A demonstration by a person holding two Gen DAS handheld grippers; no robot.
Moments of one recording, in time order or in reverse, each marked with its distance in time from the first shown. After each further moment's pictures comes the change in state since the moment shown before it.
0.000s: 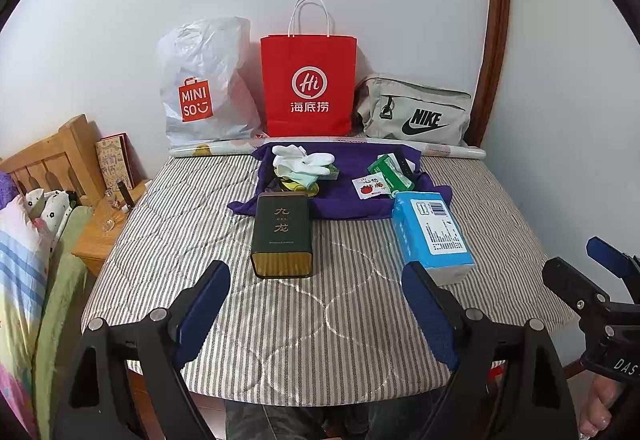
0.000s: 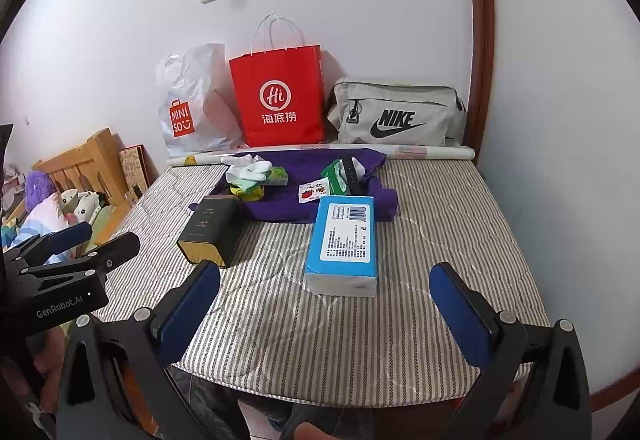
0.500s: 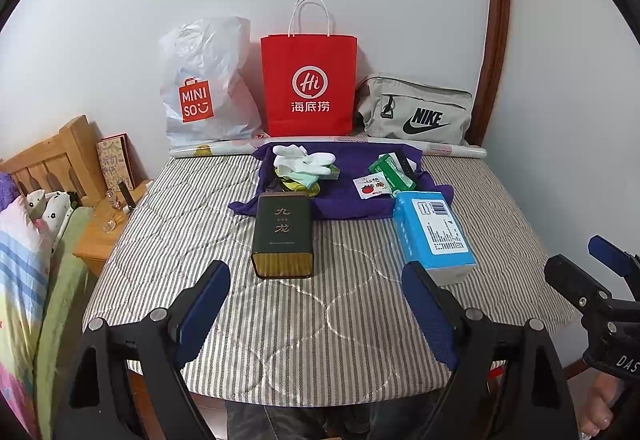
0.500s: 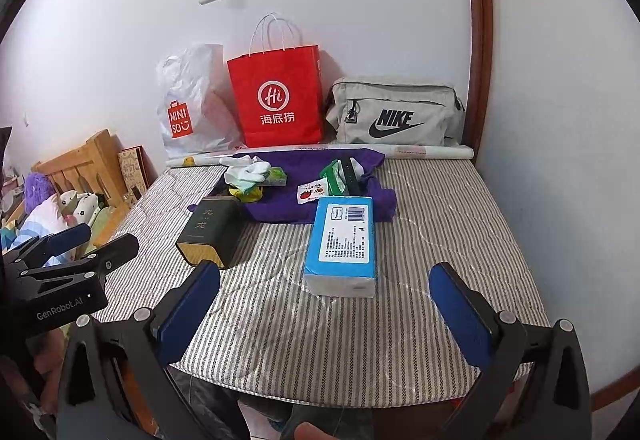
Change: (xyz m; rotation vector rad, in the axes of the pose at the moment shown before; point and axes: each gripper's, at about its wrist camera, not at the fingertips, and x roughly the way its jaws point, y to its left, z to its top) left arm 0.001 0.000 0.000 0.002 0.002 0.002; right arm 0.001 -0.001 0.000 0.005 0.000 -0.001
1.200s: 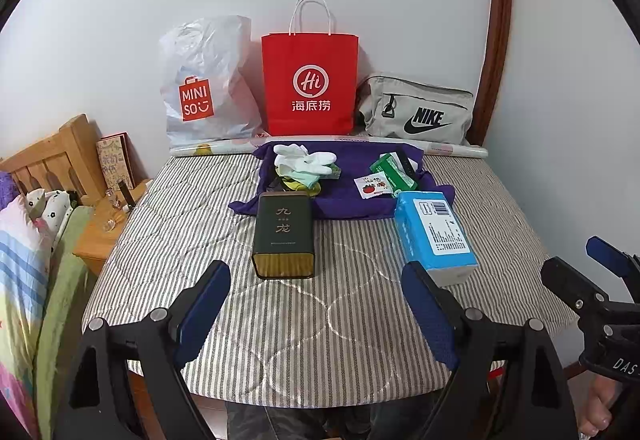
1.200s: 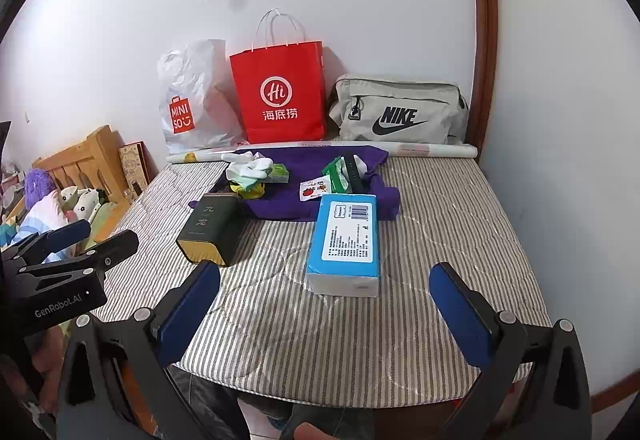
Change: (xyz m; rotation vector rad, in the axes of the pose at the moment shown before) left arm 0.002 0.001 0.000 0.005 0.002 0.003; right arm 0.005 0.002 -0.001 -0.005 0.008 0.003
